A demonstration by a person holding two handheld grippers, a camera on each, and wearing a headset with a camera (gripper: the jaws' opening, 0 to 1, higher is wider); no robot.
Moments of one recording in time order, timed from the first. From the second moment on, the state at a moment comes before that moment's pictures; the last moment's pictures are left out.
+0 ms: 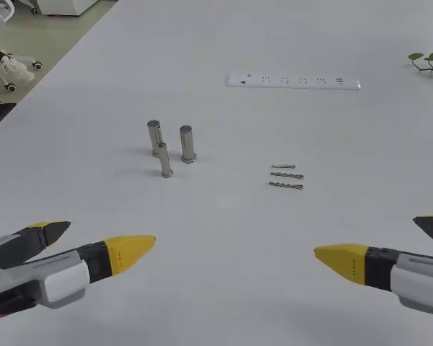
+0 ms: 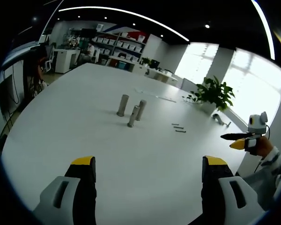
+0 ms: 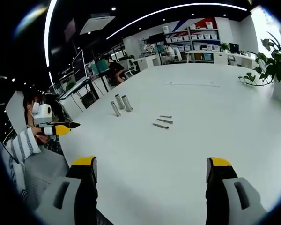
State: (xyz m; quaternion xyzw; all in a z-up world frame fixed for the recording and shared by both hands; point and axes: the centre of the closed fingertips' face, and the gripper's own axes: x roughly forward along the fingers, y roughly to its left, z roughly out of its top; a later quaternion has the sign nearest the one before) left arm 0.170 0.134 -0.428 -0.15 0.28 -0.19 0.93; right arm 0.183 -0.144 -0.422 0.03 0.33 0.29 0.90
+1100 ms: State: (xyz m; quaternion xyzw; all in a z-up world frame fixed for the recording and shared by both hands) left arm 0.196 0.111 -0.413 -0.11 0.23 -0.24 0.94; right arm 0.182 -0.149 -0.421 0.02 0.33 0.28 0.90
